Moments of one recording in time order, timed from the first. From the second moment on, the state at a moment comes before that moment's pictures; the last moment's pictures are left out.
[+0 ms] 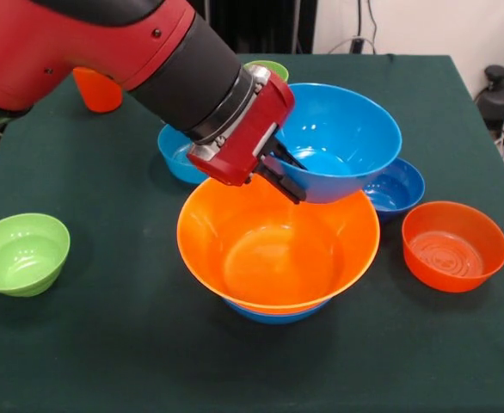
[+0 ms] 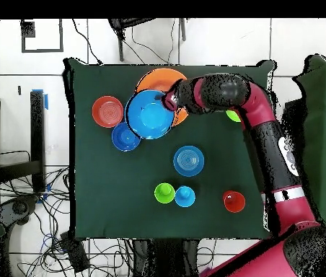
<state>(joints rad) -0.97 -0.09 1.19 1.24 -0.53 1.13 0.91</state>
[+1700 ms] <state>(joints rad) -0.91 -0.08 1.19 1.03 -0.49 1.24 0.78</state>
